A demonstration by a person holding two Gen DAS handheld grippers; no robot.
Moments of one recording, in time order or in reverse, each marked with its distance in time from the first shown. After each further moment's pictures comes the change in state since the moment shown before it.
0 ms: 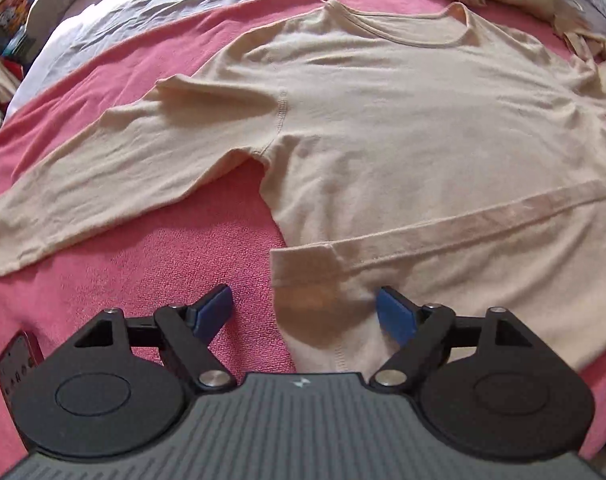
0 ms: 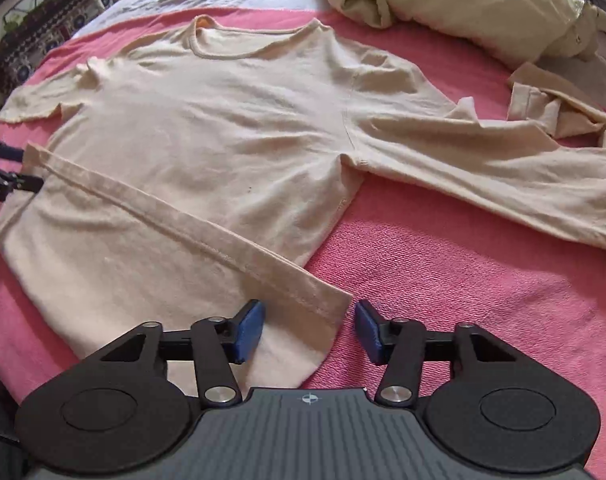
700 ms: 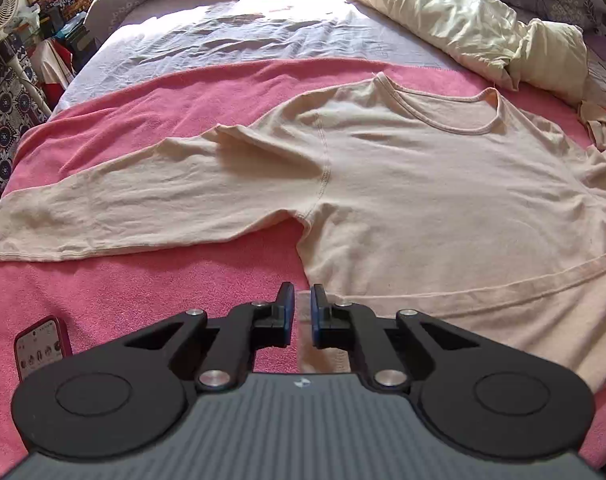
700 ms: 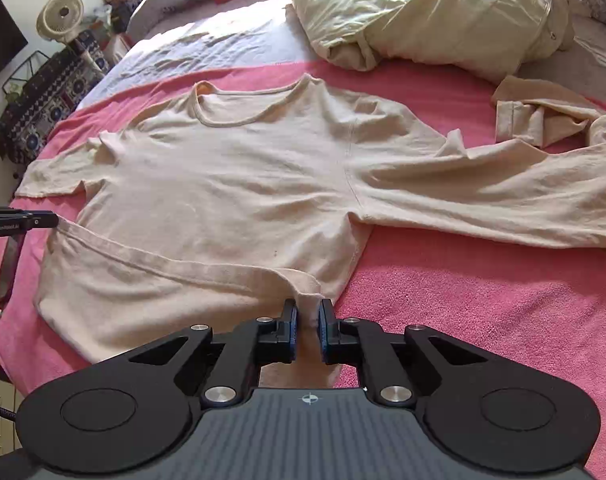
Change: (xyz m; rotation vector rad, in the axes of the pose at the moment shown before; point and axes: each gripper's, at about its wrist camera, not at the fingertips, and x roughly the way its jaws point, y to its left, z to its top) left arm -0.042 0.012 0.013 -0.142 -0.122 0.061; right arm -0.034 -0.001 0.016 0.096 -0.092 0.055
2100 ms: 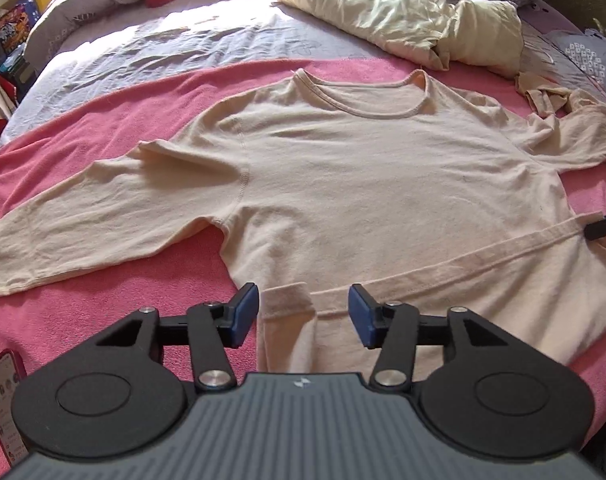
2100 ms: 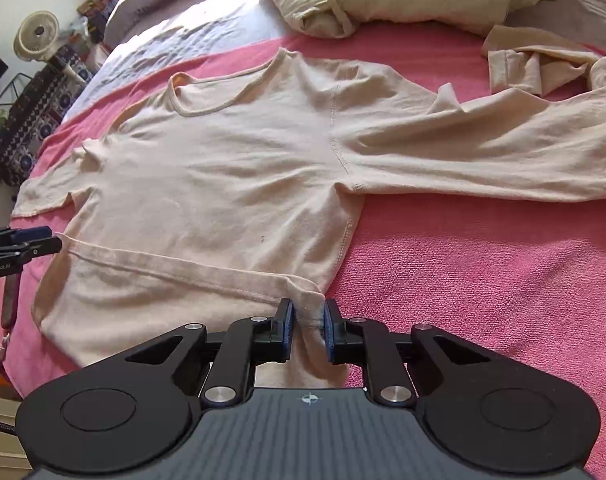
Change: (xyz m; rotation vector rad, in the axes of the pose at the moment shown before) left arm 0.011 -0.035 -0.010 0.165 0.008 -0.151; right arm 0.021 -0.016 -0.005 0.118 0.066 0.036
